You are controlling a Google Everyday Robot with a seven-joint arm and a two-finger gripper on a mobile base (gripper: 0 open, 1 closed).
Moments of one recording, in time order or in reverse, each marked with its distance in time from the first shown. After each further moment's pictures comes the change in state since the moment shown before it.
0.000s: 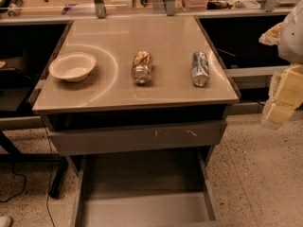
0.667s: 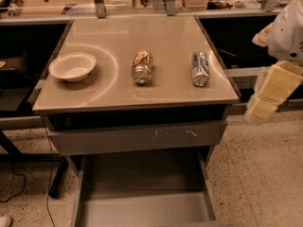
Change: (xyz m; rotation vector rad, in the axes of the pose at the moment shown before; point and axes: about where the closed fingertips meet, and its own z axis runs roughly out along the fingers) arm -0.018 -0.001 0.006 -0.018 -0.059 0.070
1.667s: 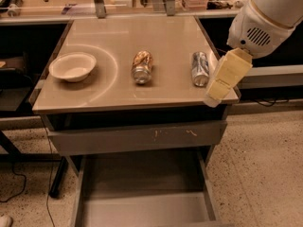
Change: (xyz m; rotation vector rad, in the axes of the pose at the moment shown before) arm -0.052 -0.020 0.035 -0.077 -0.045 0.170
